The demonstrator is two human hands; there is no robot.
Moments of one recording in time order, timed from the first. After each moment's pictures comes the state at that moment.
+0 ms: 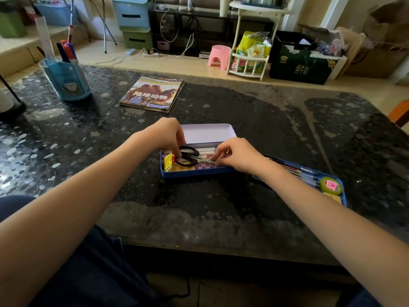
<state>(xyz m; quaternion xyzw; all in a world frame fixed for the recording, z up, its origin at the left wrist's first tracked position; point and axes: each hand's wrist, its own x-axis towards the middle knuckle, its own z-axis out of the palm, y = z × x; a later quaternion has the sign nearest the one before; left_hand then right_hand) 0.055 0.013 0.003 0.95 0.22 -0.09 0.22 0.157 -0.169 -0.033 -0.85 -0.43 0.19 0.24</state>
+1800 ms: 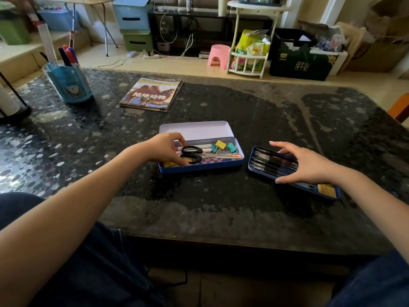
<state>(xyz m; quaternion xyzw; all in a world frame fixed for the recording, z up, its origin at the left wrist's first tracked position) 0.037 0.006 -0.026 0.94 0.19 -0.09 0.28 0.219 -0.314 -0.035 -0.89 -0.38 0.20 0.16</state>
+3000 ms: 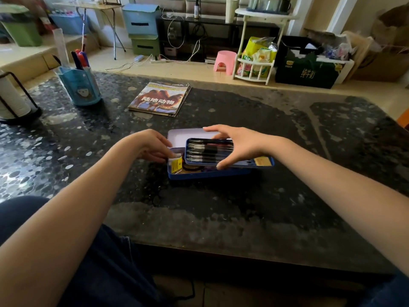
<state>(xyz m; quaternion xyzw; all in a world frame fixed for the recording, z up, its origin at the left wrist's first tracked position) 0.029 0.046 -0.012 0.74 0.40 -0.08 0.53 0.177 -0.160 0.009 -0.79 -0.54 0.25 0.15</state>
